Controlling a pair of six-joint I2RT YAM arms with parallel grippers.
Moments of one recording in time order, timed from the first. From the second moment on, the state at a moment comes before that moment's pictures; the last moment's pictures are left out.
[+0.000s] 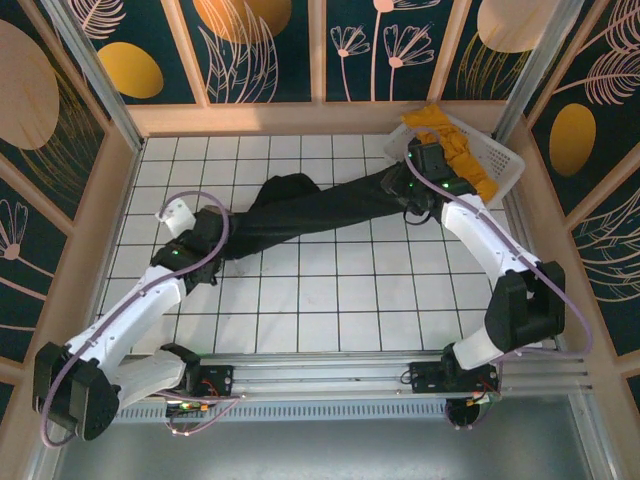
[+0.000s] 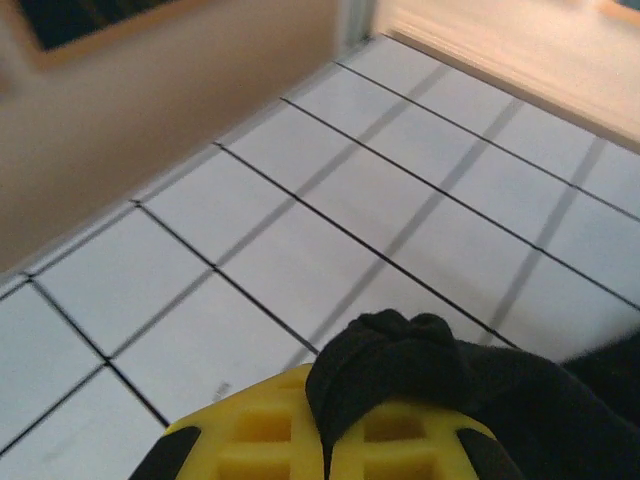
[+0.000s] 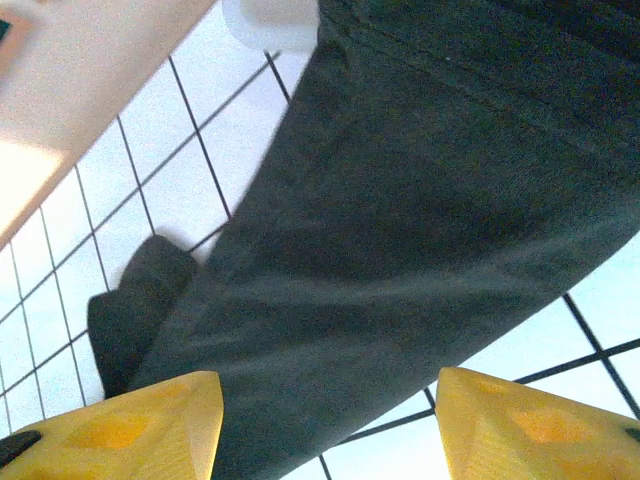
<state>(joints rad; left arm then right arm) -0.41 1.08 0.80 -0.58 -0.86 -0.86 0.32 1.52 1.25 -0.56 0.00 0.87</state>
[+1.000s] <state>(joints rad) -0.16 1.12 0.72 -0.43 -0.55 -0.86 0.46 2.04 1.58 -0.52 -0.09 0.70</state>
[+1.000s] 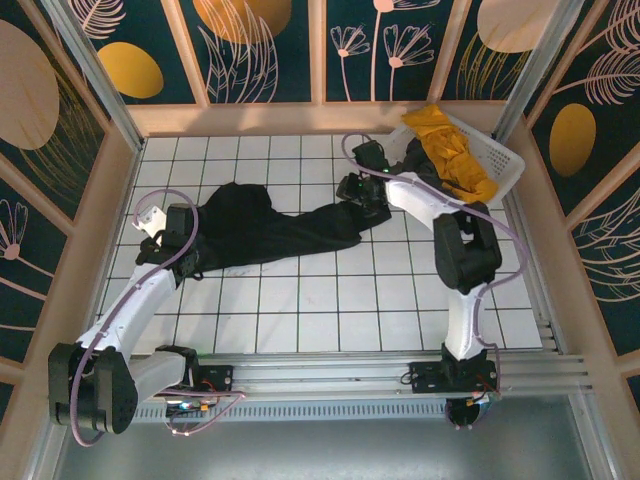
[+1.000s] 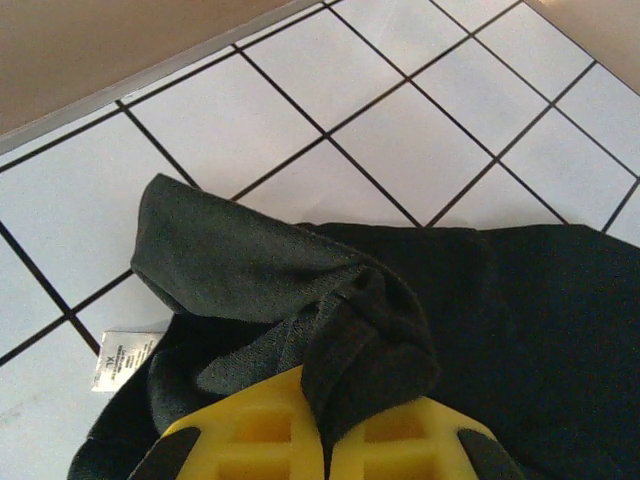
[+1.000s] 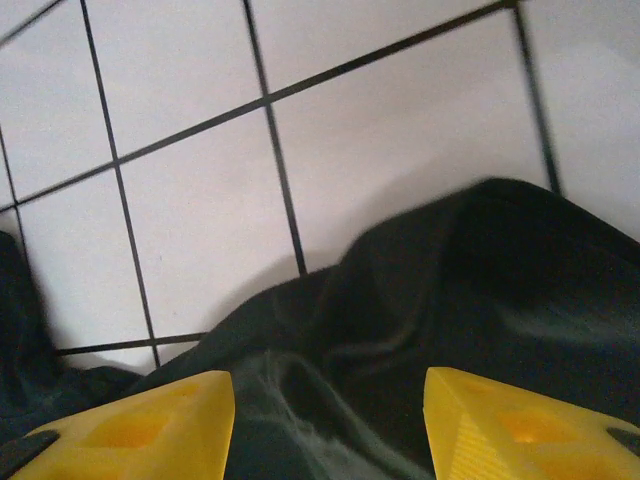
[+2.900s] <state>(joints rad) -0.16 1.37 1.15 -0.37 -0.46 -0.71 0.34 2.11 2.18 -0.64 -0.14 0.47</state>
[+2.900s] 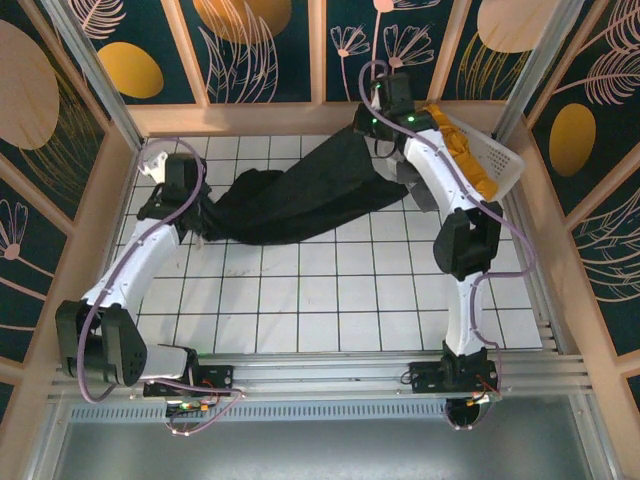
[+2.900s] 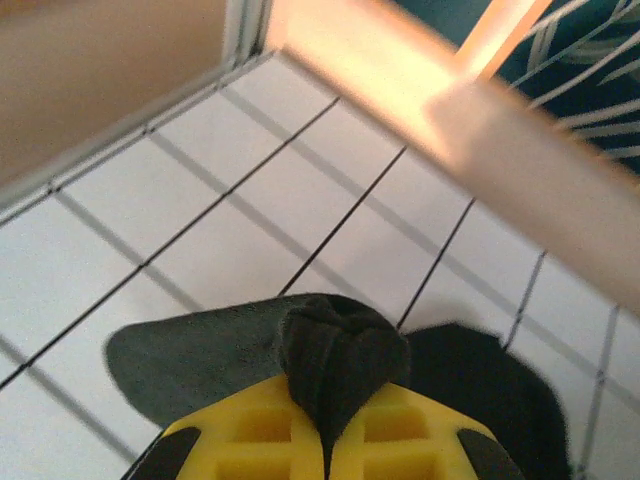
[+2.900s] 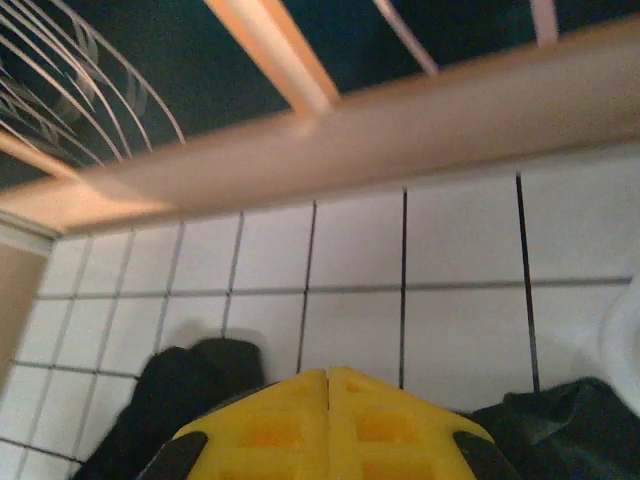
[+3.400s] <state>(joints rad) -0.16 0.85 0.57 -0.35 -0.54 -0.96 0.35 1.04 0.80 -0.46 -0.15 0.59</state>
